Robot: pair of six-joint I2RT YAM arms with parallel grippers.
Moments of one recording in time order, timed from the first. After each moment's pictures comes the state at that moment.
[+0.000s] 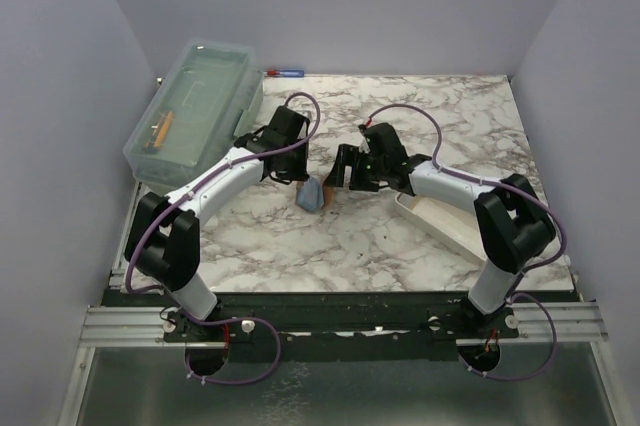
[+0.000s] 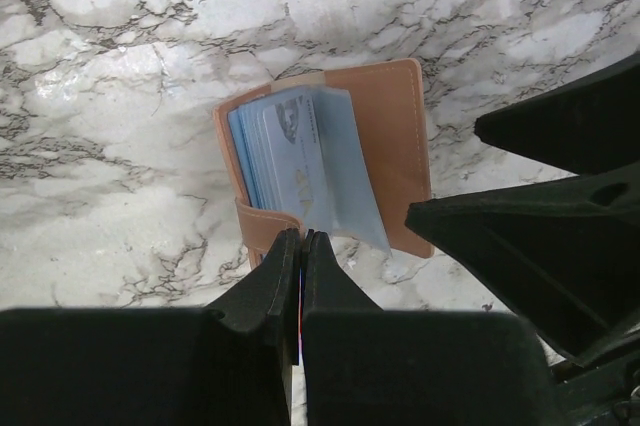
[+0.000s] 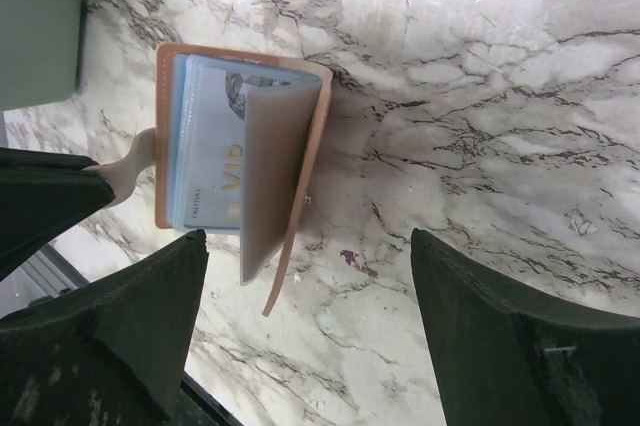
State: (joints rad) left arm -0.53 1.62 1.26 -0.57 0.05 -0.38; right arm 0.59 1.74 1.09 -0.10 -0.25 0.64
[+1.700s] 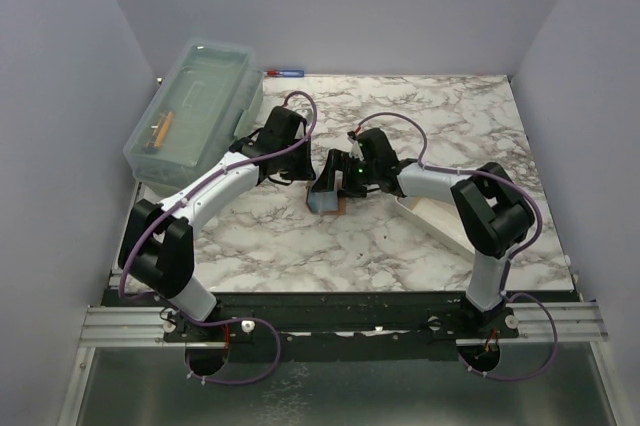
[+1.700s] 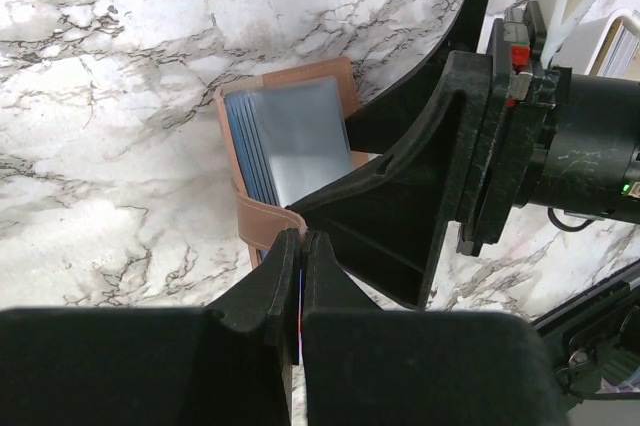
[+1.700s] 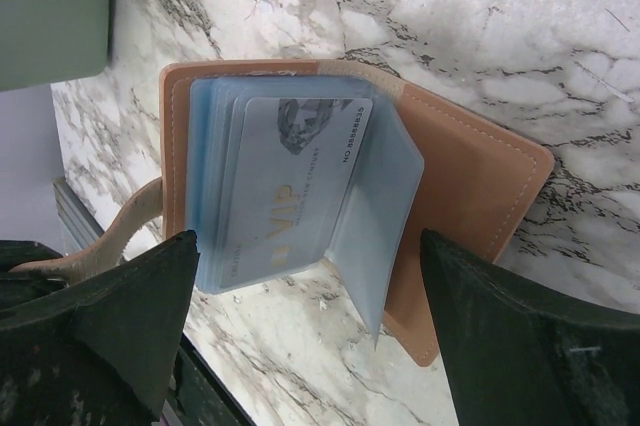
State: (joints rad) left arm -0.53 1.57 1.22 -0.49 0.17 -0.43; right arm 0.60 1.88 1.09 0.06 -0.41 0.69
